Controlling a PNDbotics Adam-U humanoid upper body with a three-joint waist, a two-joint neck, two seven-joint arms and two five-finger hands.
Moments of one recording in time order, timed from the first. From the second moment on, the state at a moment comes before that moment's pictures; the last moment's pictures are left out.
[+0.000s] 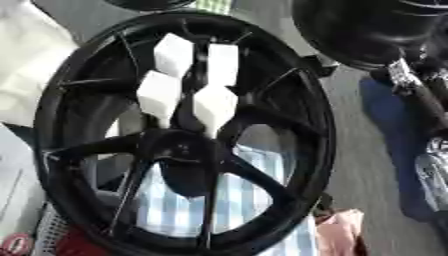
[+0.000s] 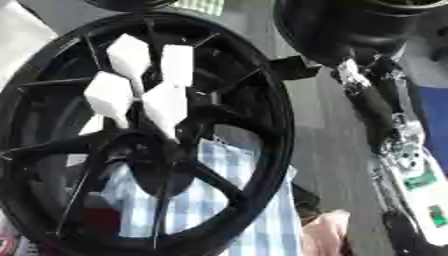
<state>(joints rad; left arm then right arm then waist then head) -0.26 0.37 0.15 -1.94 0.22 0.04 0.18 -0.35 -0.37 0.03 -1.86 -0.22 0.13 -0.31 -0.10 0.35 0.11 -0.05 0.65</state>
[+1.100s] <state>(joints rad) -0.25 0.38 0.13 -1.93 0.23 0.05 0.16 -0.78 -0.82 0.27 -1.96 0.10 0.21 0.48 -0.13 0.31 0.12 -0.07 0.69</state>
